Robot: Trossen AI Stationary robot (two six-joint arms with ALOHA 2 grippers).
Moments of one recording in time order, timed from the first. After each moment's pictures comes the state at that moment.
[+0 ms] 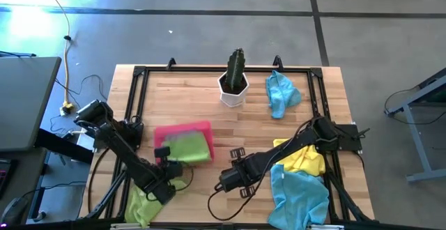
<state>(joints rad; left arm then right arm) -0.69 1.69 1.06 -1.04 -0.41 -0.97 0.47 2.13 1.82 -1.09 0.16 0.18</state>
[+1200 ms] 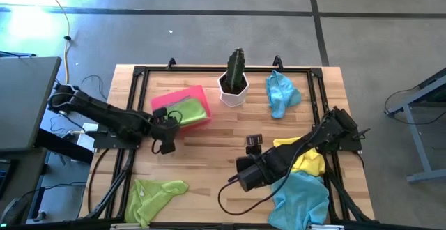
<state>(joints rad) -0.12 1.09 0.61 -0.77 -0.37 -0.42 0.52 1.92 1.82 -1.32 0.46 0.31</state>
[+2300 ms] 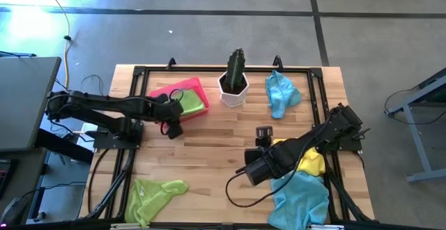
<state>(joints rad) 0.15 1.09 0.75 -0.80 -0.27 -0.36 0.51 1.85 1.82 -1.52 0.48 0.38</state>
